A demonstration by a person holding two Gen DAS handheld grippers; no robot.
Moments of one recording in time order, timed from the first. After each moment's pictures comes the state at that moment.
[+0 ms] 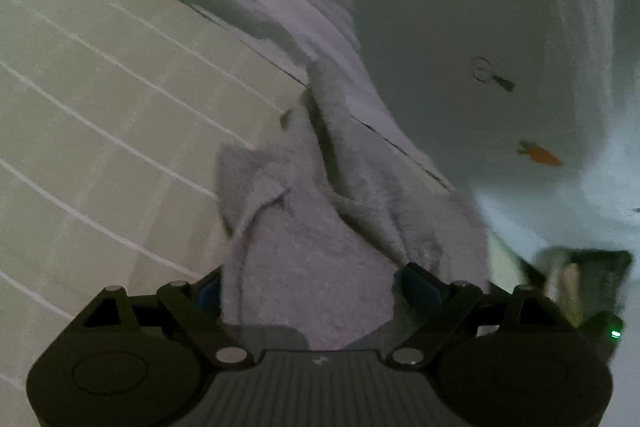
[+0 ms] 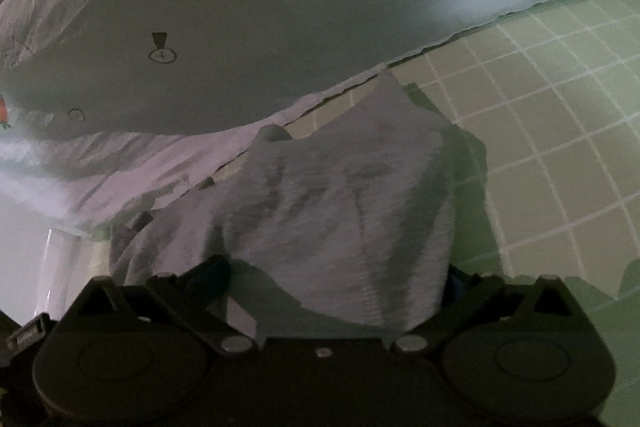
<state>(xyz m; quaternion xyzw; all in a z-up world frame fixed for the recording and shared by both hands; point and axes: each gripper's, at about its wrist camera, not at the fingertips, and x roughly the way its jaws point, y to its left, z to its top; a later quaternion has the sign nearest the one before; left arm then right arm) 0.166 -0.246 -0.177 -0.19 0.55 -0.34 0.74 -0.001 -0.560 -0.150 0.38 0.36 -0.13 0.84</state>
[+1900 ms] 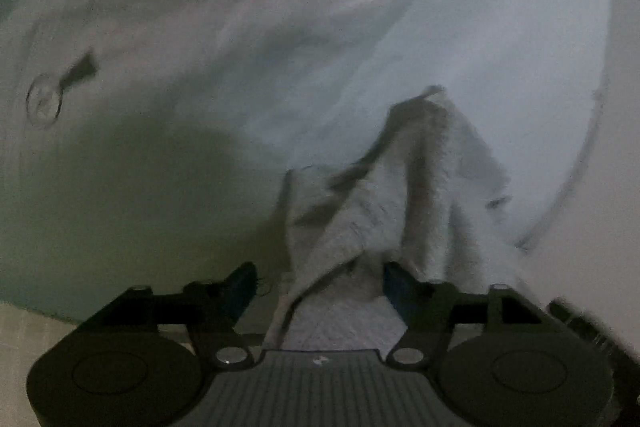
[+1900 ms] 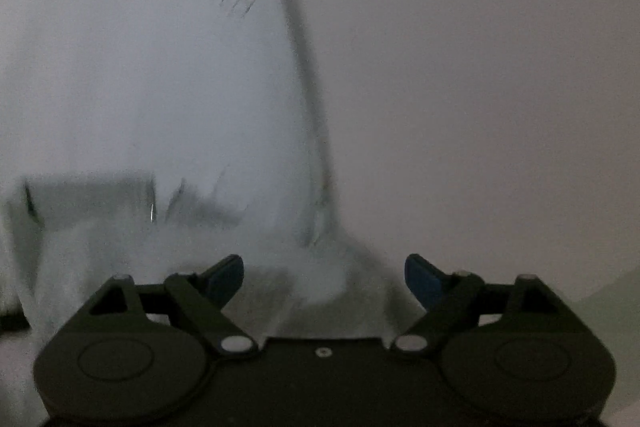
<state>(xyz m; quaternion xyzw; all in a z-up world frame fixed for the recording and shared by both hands) -0.125 -0.830 0.021 -0.09 0.33 -0.46 0.82 -0.361 -0.976 0.049 0.13 0.13 -0.51 0.84</state>
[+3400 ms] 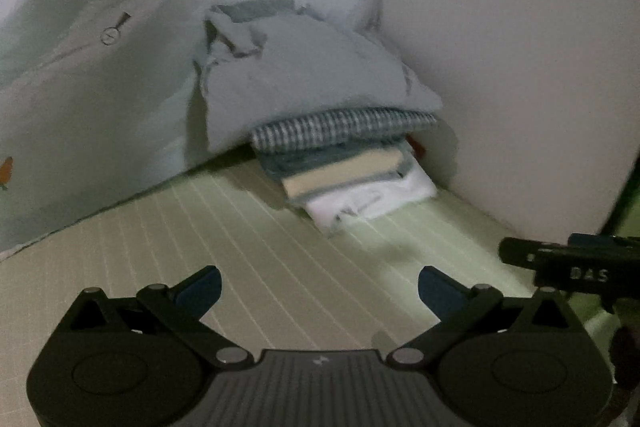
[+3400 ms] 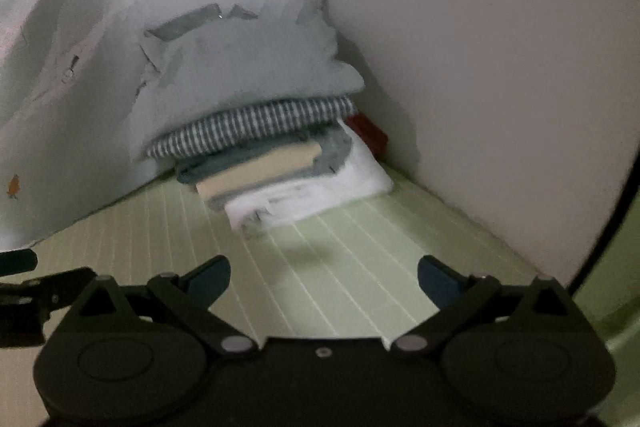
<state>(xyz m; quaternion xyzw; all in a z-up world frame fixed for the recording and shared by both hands) -0.346 -0.584 -0.029 0.16 0.26 -0.57 0.76 -0.540 -0.682 -0.044 0.21 0.23 -0.50 0.81</state>
